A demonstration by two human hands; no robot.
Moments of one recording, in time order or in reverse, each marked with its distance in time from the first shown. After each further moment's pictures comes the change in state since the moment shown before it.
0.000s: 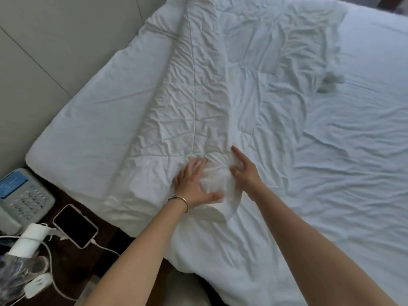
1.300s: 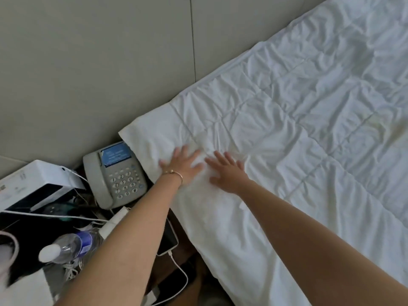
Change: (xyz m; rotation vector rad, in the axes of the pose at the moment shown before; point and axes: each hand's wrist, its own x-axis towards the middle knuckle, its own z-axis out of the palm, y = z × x) left_hand 0.041 -0.370 -0.200 0.044 0.186 -0.450; right_hand 0.144 -0.124 0.410 -1.193 -0.740 -0.391
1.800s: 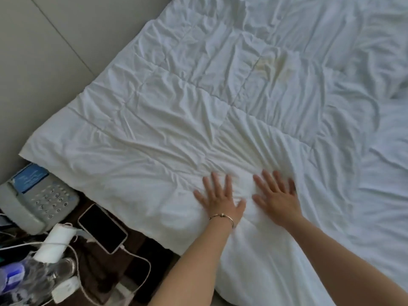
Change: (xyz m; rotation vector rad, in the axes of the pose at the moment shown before) left_hand -0.164 0.269 0.199 0.184 -0.253 0.177; right_hand -0.290 0.229 0.128 -0.017 0.177 0.556
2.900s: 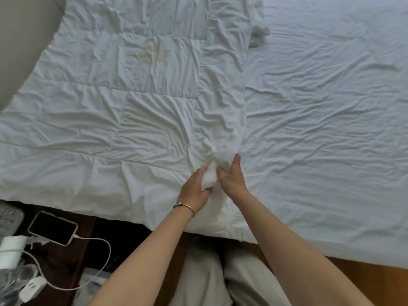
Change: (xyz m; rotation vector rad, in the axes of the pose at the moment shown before) left_hand -0.177 0.117 0.082 -0.360 0.089 0.495; right_hand -0.222 0.077 0.027 1.525 0.313 0.400
